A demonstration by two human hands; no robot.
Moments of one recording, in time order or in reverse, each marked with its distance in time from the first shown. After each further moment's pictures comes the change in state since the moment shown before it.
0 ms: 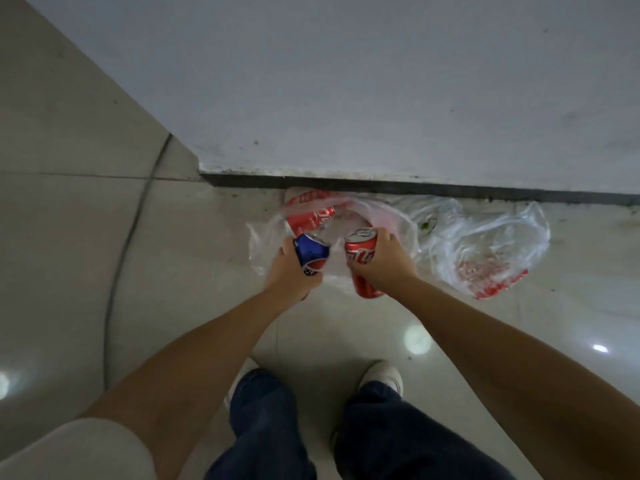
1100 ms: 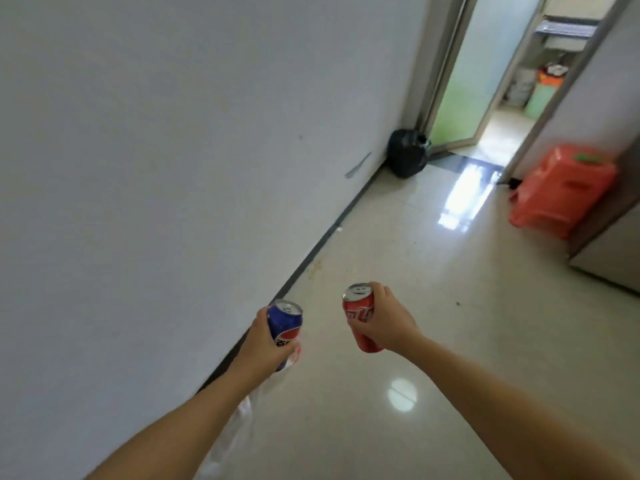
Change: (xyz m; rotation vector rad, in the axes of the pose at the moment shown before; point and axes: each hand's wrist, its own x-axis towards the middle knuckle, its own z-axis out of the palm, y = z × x) left_hand -0.521 0.385 -0.069 0.355 -0.482 0.867; right_hand -0.637 0.073 -0.323 0.507 0.794 0.397
